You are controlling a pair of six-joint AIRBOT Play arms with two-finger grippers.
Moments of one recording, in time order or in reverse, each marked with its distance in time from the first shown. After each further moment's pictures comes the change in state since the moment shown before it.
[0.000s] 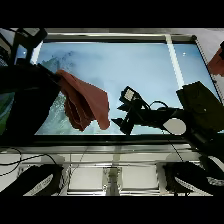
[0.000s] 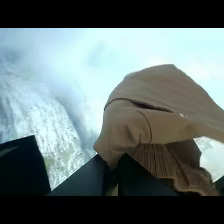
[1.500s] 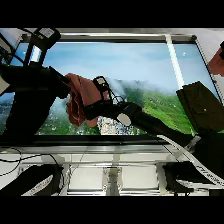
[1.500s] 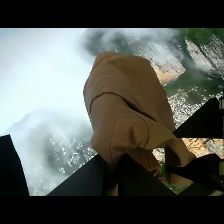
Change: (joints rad) left arm -0.044 -0.031 0.006 -0.005 -0.010 -0.071; right arm 0.142 -0.484 0.253 -0.148 -0.314 0.718
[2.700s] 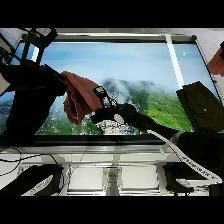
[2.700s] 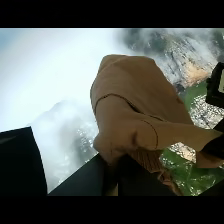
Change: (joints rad) left arm 0.002 0.000 0.000 0.098 0.010 -0.038; right arm -0.015 -0.128 -0.002 -0.121 0.129 0.055
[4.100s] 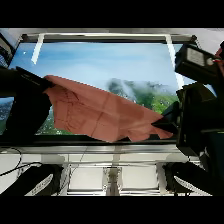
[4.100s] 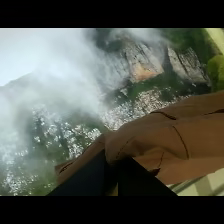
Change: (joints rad) left arm 0.104 0.065 0.222 -0.298 -0.304 -0.140; right arm -0.250 0.579 0.632 0.199 1.333 -0.428
